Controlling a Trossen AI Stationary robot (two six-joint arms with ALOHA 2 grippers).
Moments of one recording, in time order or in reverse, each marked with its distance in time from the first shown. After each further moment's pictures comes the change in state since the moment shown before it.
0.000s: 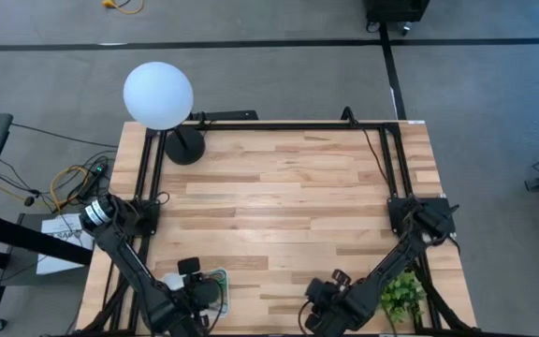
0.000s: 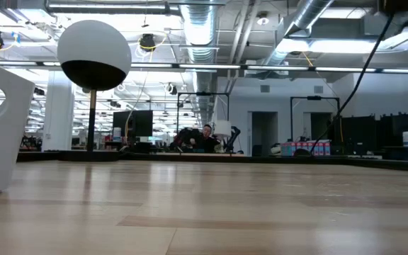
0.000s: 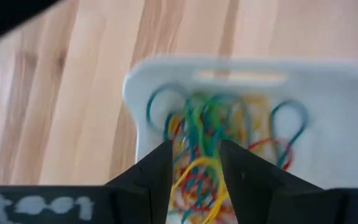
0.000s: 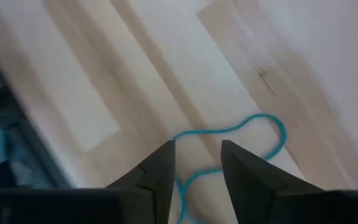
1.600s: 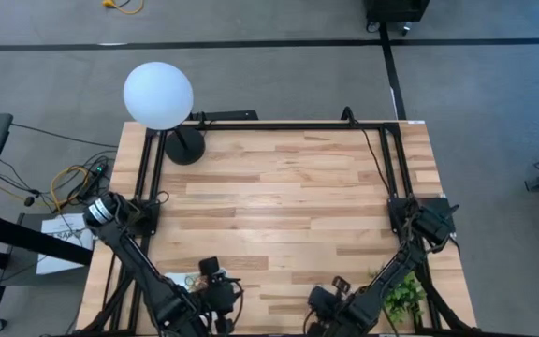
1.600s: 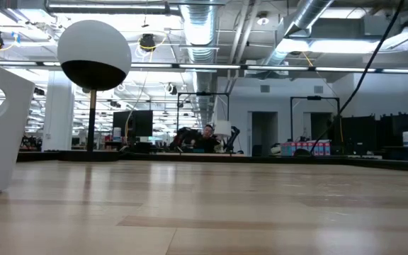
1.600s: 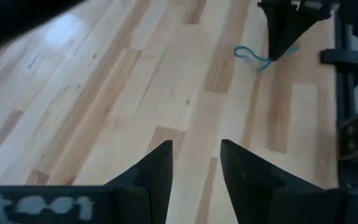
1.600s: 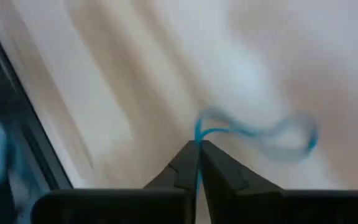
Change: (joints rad) left arm 0.071 0.004 0.120 0.221 -0.373 0.150; right arm 0.035 0.048 -0.002 0.085 0.111 0.006
